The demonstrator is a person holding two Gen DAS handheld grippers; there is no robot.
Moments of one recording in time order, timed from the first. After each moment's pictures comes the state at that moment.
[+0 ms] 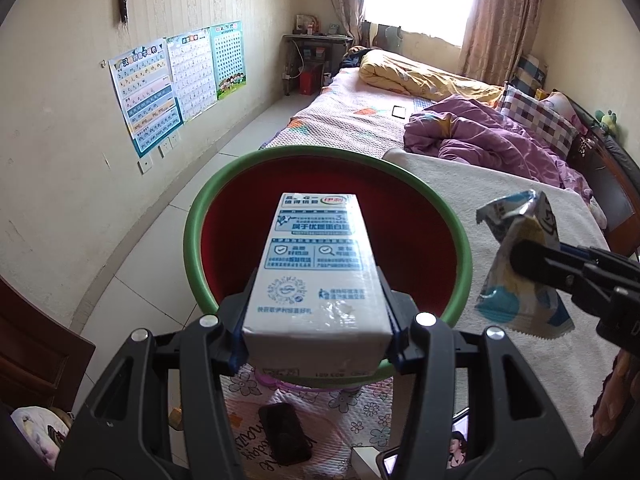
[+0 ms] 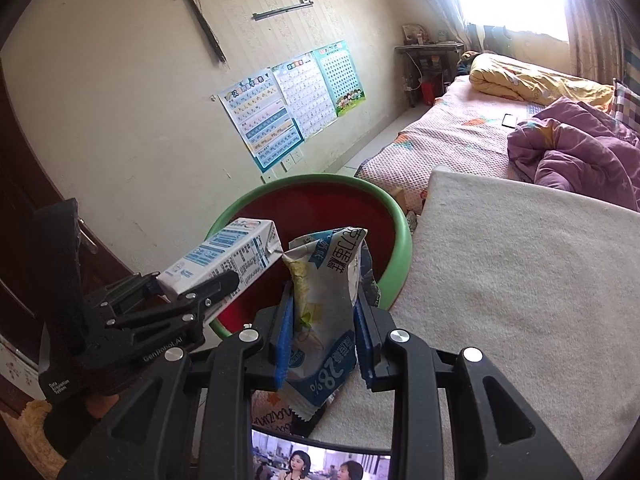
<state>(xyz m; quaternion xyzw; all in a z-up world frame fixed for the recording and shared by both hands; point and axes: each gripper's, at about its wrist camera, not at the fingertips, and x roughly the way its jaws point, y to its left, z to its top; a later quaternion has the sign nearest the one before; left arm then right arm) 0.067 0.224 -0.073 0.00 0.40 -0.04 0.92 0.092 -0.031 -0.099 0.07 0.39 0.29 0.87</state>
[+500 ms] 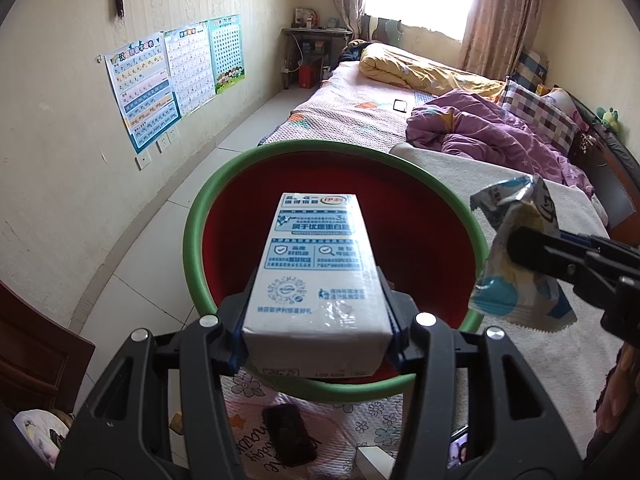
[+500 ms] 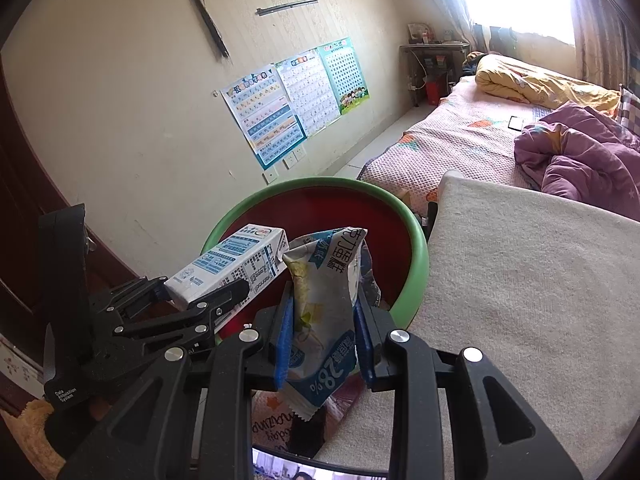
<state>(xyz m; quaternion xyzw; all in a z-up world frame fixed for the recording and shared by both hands) 0.084 0.233 -0.080 0.00 0.41 -0.05 0.91 0.107 -0.016 -0.099 0.06 0.39 0.29 0.87</state>
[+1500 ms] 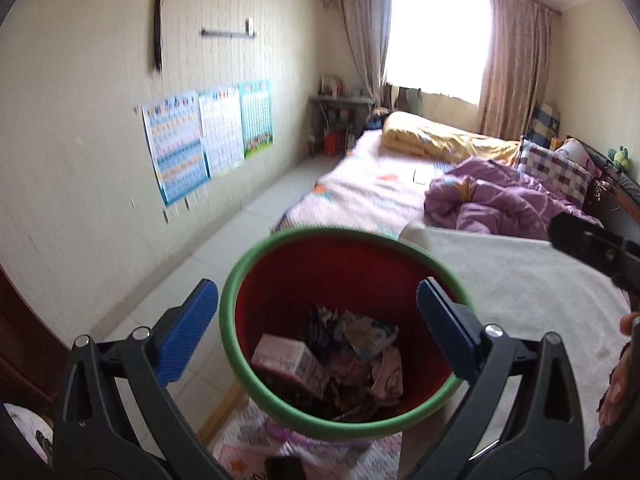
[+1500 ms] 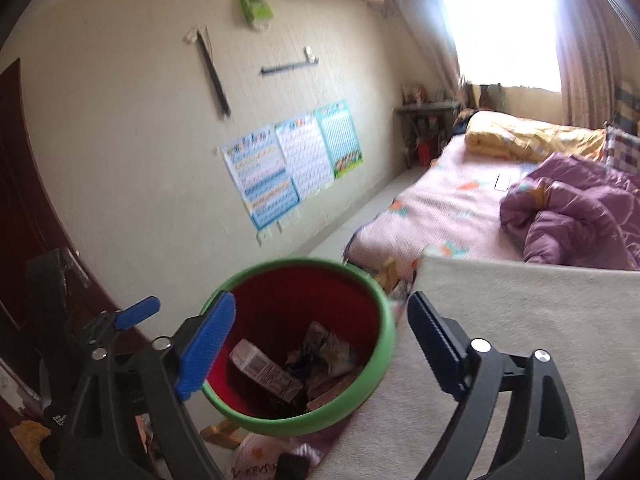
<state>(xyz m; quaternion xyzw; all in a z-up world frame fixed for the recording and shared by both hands) 0.058 0.222 -0.031 0.01 0.27 0.01 0.96 0.083 -0.067 -0.053 0.09 0.23 0.25 0.94</state>
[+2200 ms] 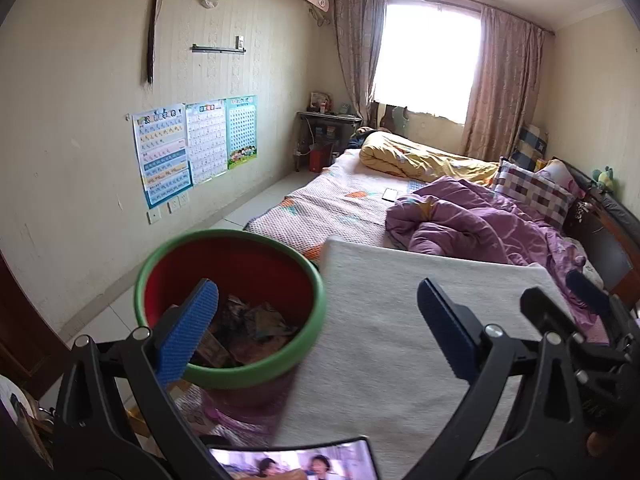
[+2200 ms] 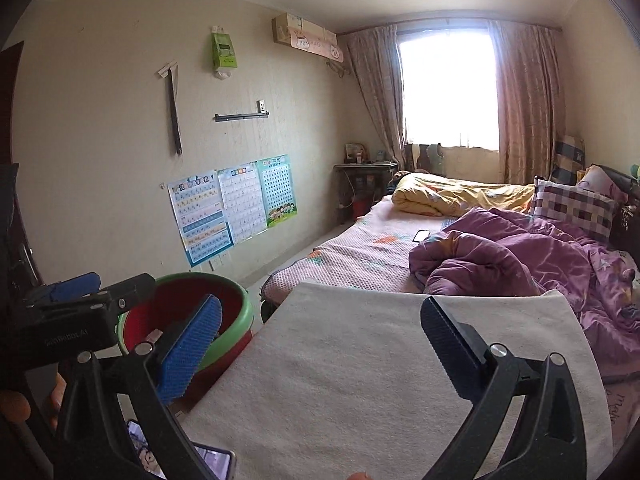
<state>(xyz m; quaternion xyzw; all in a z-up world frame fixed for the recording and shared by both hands) 0.011 0.093 -0.002 -0.04 0.26 0.00 0.97 0.028 -0.197 -0.066 0.03 0.19 0.17 0.97</state>
